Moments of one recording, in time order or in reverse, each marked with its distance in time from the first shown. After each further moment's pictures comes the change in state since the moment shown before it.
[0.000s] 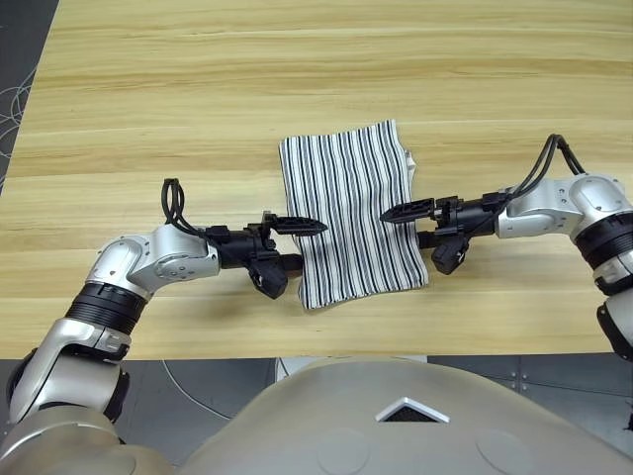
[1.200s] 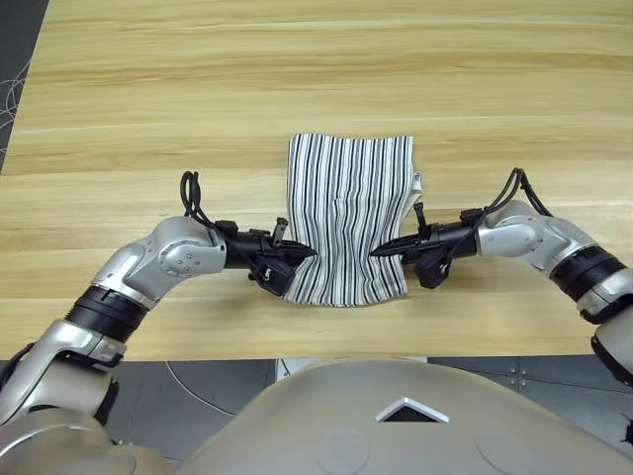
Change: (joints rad) left arm 0.037 0.128 -0.115 -0.272 -0.512 0.483 -0.587; right arm 0.123 -0.033 0.159 -0.212 0.922 0.311 0.687
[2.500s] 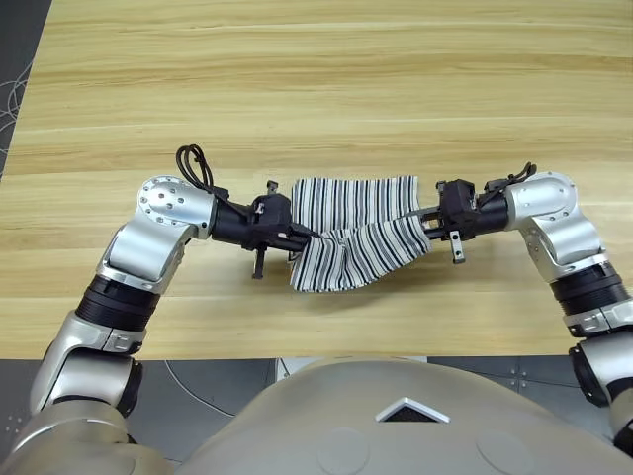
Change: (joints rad) left arm -0.077 -0.208 0.213 -0.050 -0.510 0.825 -0.369; right arm 0.172 0.163 -0.507 -0.227 0.374 0.871 0.558
